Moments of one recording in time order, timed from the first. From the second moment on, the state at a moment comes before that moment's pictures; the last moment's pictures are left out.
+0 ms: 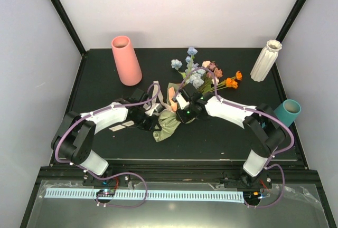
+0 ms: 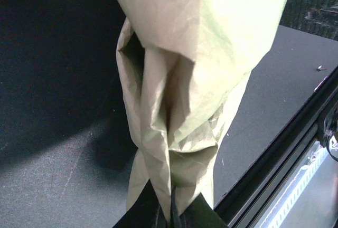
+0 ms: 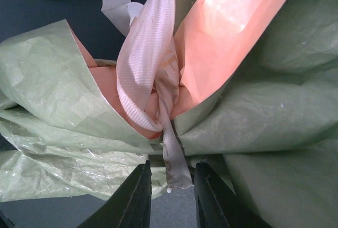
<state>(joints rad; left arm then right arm) -0.49 1.54 0.82 -0.54 0.61 -0.26 0.73 1.71 1.12 -0.54 -0.23 0.15</state>
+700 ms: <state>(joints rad) -0.49 1.54 0.82 -0.55 0.62 -0.25 0.73 1.78 1.15 -0.54 -0.25 0.13</state>
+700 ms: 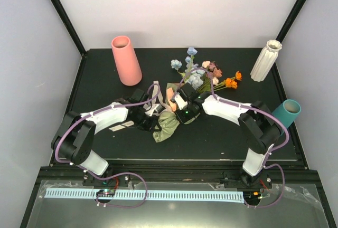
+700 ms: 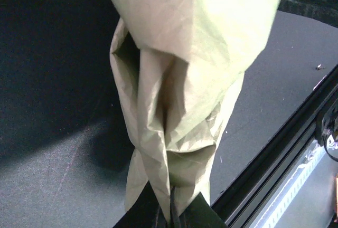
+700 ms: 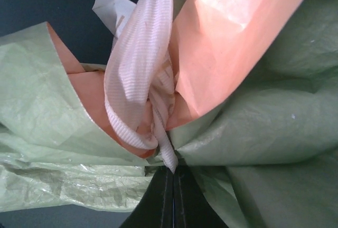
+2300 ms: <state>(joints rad) -0.40 1.54 0.84 -0.53 0.72 -0.29 0.73 1.69 1.21 -0.60 -0.25 0.14</state>
